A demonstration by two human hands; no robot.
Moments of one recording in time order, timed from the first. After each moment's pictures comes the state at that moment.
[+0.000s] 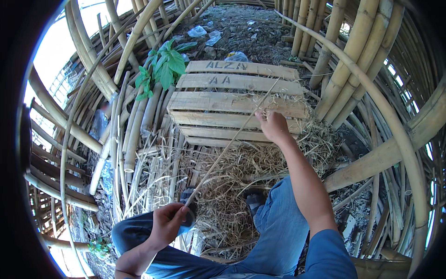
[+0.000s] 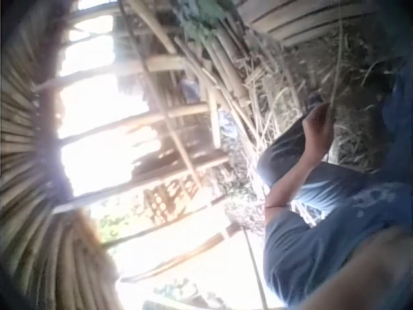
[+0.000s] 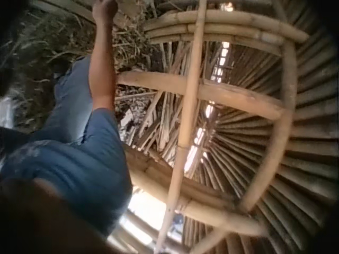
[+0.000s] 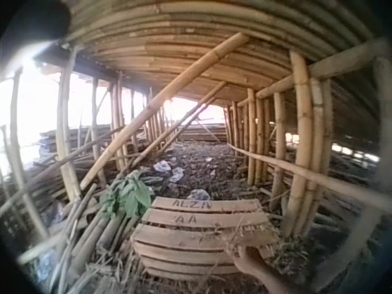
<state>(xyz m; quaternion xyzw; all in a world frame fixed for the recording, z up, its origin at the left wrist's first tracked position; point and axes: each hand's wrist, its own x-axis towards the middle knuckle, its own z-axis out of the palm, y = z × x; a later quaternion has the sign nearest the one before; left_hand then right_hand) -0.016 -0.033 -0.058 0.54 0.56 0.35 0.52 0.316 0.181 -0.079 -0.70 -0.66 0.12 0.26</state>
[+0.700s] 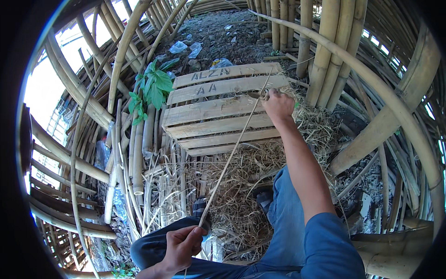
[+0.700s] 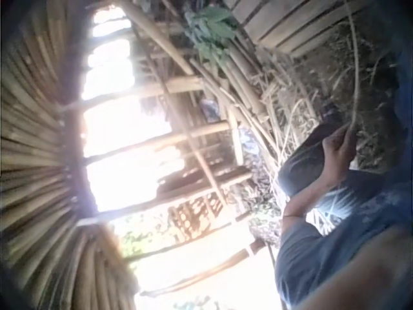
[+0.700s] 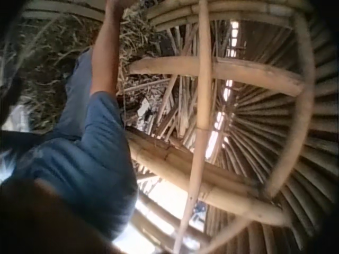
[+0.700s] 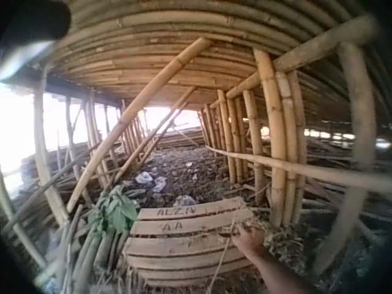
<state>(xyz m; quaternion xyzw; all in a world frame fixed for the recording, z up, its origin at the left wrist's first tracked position) -0.004 -0.059 -0.020 0.38 0.52 0.31 0.70 0.362 0.207 -0.089 -0.77 -0.54 -0.19 0.30</state>
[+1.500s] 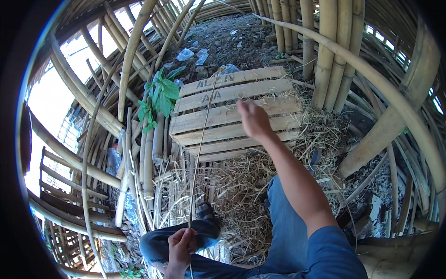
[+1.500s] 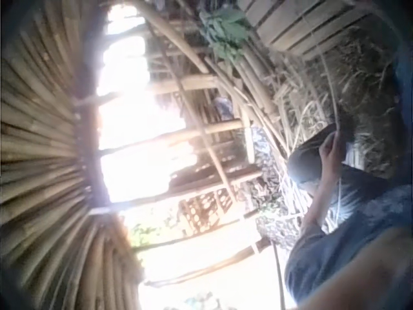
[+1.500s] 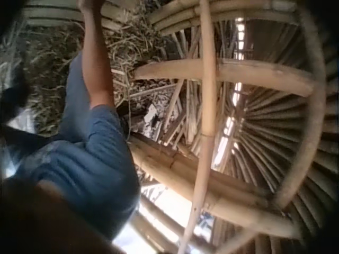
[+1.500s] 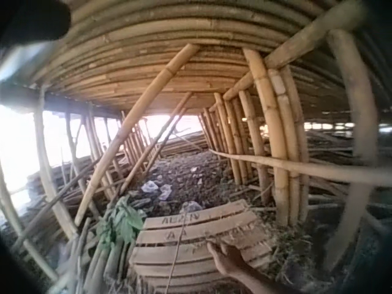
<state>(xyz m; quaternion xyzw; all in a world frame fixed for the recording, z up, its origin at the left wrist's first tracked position) -0.034 -0.066 -0.067 0.32 0.54 0.41 0.66 0.289 0.194 -0.068 -0.60 -0.50 0.25 0.58</state>
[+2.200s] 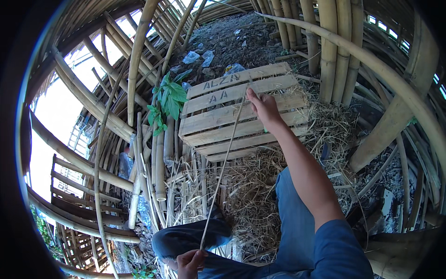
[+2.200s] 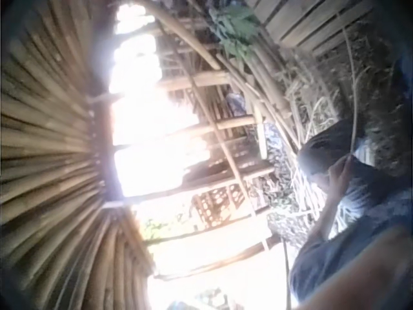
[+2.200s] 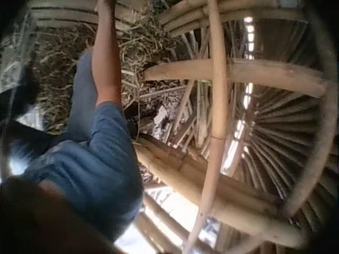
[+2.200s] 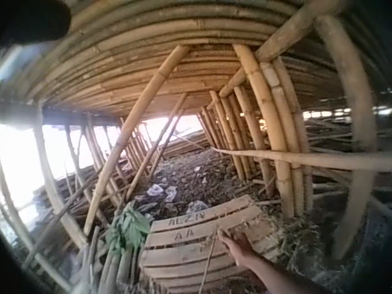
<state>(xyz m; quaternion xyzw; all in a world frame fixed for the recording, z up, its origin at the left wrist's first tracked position) -0.052 -0.127 -0.058 0.45 0.67 0.33 0.50 0.304 0.201 -0.064 -0.45 -0.44 0.42 0.65</state>
